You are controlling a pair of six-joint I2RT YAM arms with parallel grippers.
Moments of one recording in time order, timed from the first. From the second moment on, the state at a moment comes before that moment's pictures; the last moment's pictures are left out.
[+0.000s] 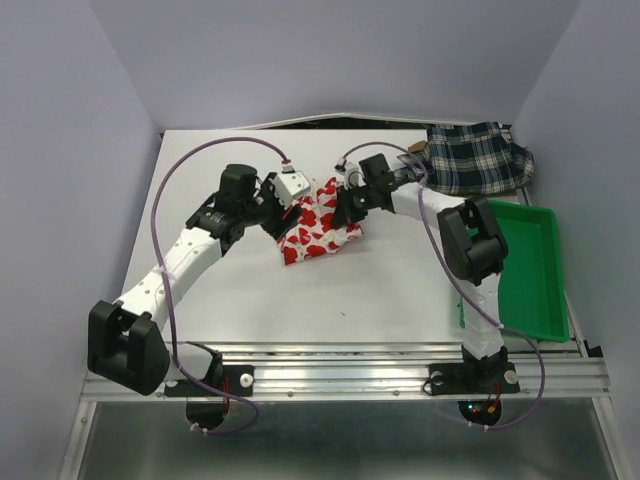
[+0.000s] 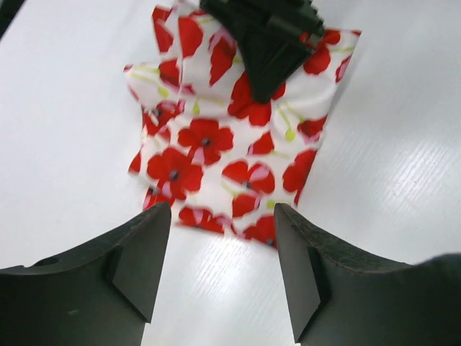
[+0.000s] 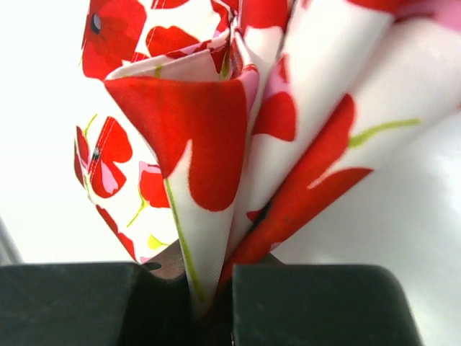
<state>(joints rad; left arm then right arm) -0.42 1.32 1.04 -0.35 0.39 0.49 0.47 2.14 1.51 -0.21 -0.63 0.18</state>
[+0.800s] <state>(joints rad) -0.38 1.26 0.99 -0.37 0.41 0.38 0.14 2.28 2.27 -0.89 -0.44 -0.46</state>
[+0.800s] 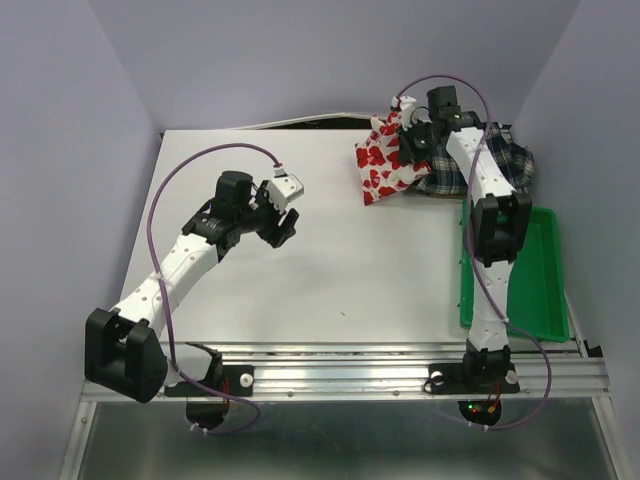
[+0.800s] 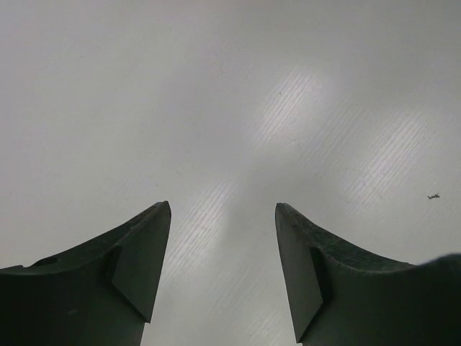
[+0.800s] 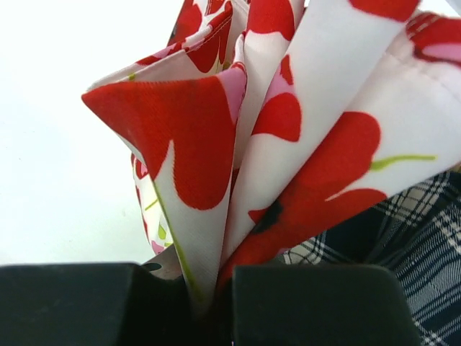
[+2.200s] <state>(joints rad) -0.38 1.43 1.08 -0.48 0.40 0.38 -0.33 2.31 2.37 -0.84 -0.79 -0.41</state>
